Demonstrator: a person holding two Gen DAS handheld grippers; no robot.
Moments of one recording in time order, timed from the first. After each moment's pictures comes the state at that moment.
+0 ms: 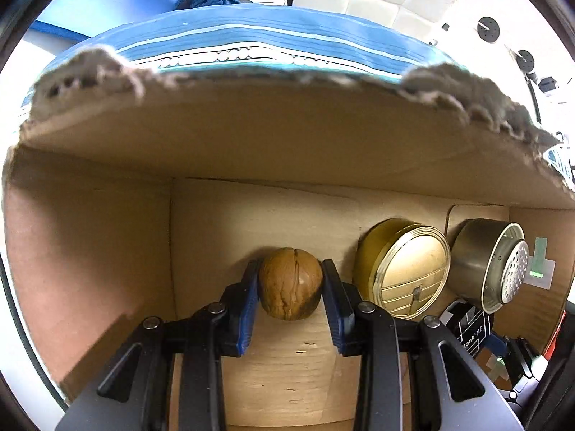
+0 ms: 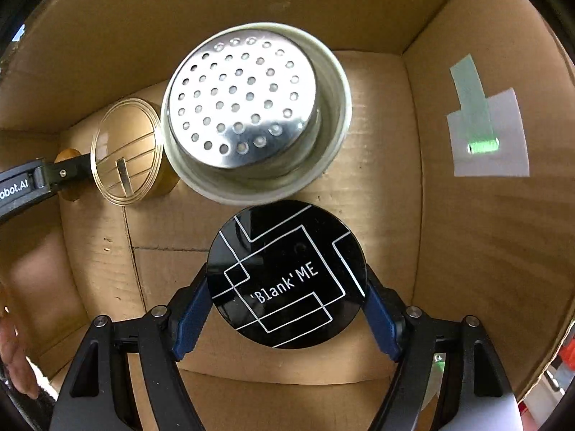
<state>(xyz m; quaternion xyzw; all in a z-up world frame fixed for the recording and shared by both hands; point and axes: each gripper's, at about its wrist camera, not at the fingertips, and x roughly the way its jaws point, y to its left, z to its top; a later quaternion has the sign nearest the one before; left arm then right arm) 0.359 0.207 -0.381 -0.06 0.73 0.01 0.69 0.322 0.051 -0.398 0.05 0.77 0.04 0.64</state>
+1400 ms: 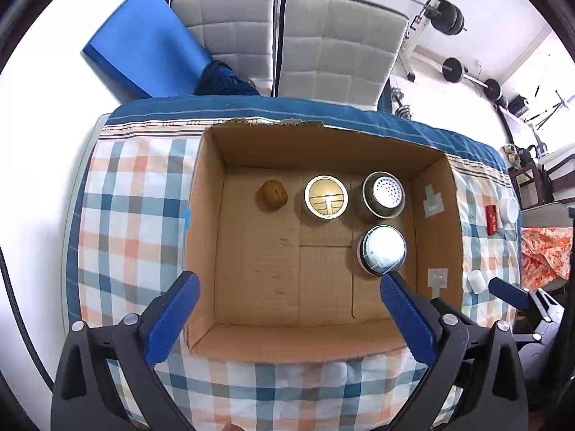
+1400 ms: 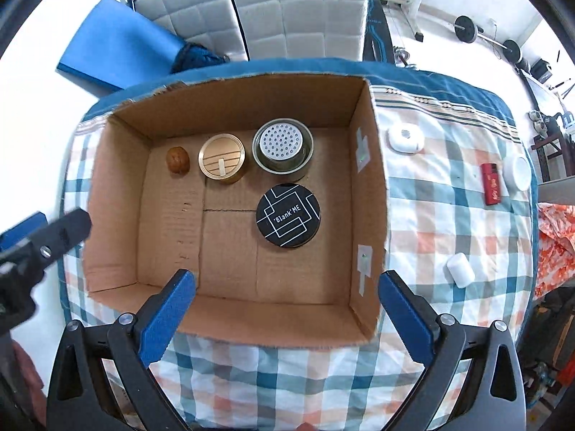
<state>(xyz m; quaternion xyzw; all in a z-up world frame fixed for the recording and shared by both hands) 0.232 0.204 -0.202 -0.05 0.61 0.00 0.79 0.234 0.023 -0.208 0.04 0.66 0.06 0.75</state>
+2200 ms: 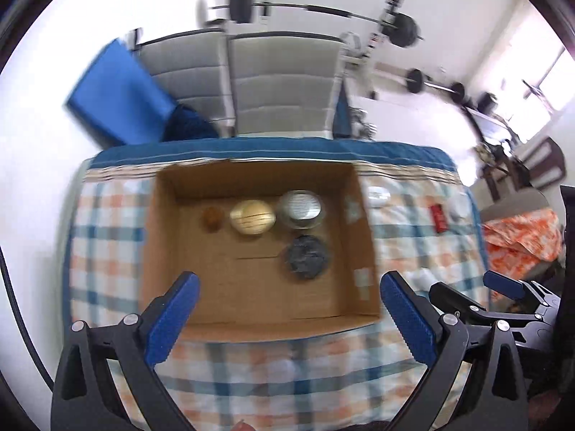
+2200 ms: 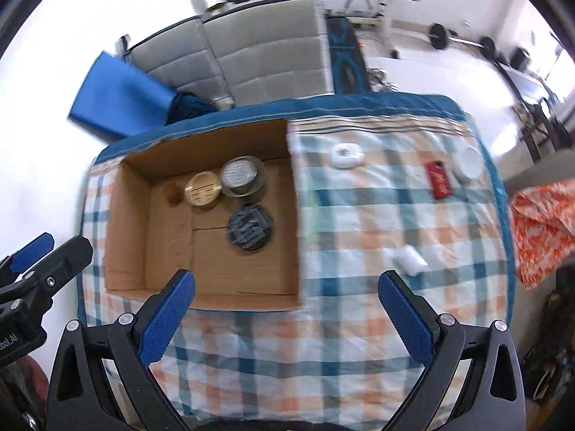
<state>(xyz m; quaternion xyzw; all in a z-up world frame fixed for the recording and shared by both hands) 0.211 0.095 -0.138 -0.03 0.56 -0.07 0.83 0.193 -0.094 -0.143 0.10 0.61 0.02 0.78</state>
